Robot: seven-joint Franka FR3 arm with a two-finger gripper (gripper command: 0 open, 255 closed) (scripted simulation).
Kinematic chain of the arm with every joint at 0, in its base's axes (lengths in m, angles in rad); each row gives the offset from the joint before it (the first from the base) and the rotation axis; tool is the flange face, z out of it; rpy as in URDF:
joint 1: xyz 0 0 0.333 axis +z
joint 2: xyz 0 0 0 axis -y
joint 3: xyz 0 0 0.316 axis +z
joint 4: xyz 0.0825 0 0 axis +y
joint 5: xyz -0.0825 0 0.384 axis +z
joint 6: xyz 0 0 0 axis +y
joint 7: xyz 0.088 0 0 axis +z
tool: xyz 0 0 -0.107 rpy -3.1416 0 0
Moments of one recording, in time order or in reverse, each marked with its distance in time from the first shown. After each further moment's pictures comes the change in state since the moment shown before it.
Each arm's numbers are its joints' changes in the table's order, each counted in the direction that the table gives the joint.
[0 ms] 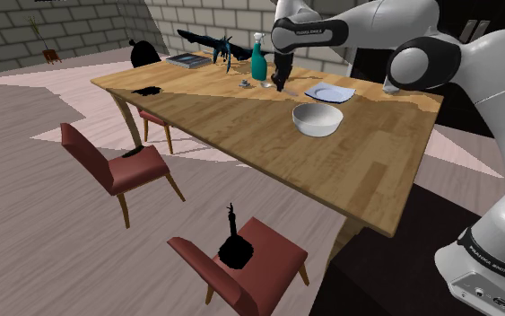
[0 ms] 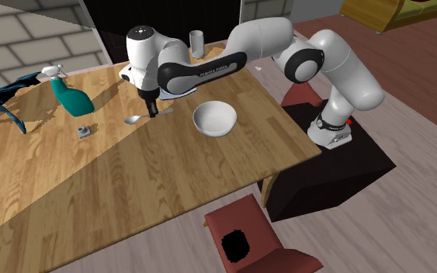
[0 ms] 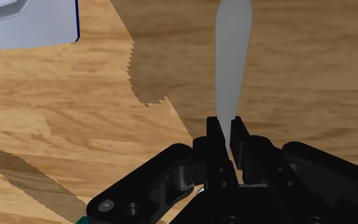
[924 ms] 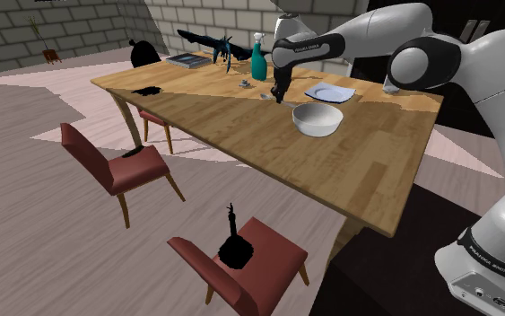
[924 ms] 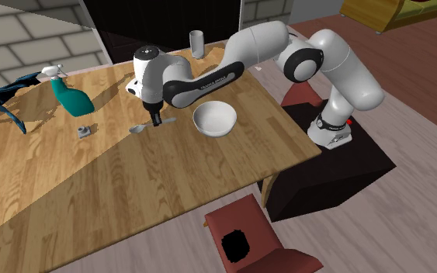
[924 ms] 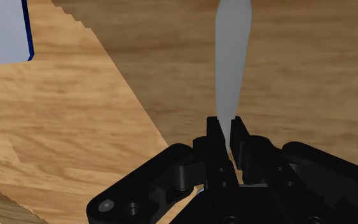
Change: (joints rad) arm -0.012 -0.001 -0.003 0.143 -0.009 -0.142 -0.022
